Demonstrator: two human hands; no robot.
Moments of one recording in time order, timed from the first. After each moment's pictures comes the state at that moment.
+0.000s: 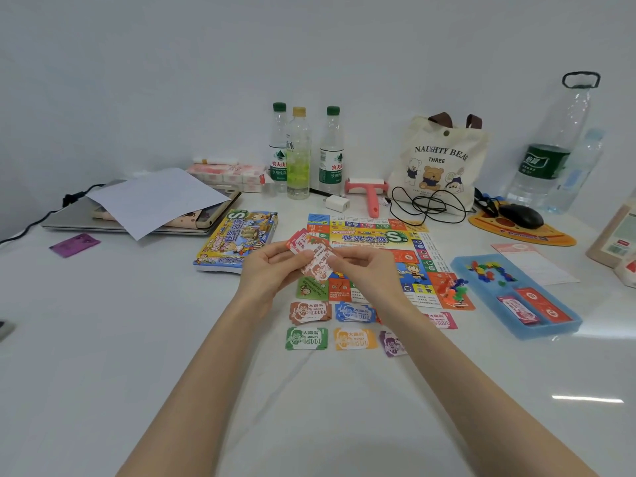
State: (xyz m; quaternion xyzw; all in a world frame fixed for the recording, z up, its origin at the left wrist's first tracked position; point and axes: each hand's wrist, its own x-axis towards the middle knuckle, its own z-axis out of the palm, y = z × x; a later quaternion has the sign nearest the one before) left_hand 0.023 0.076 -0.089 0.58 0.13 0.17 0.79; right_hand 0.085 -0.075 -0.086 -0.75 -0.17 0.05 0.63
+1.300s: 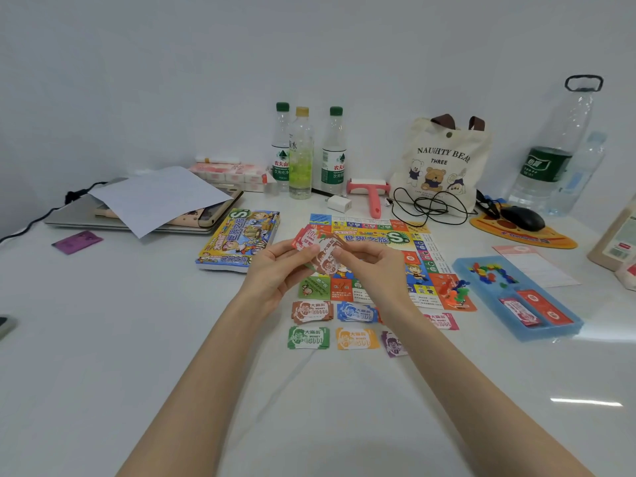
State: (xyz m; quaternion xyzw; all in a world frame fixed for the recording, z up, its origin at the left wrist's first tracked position) left_hand 0.022 0.072 -0.081 0.54 0.12 0.13 0.82; right_hand 0.077 -0.076 -0.078 -0.72 -0.16 0.02 0.68
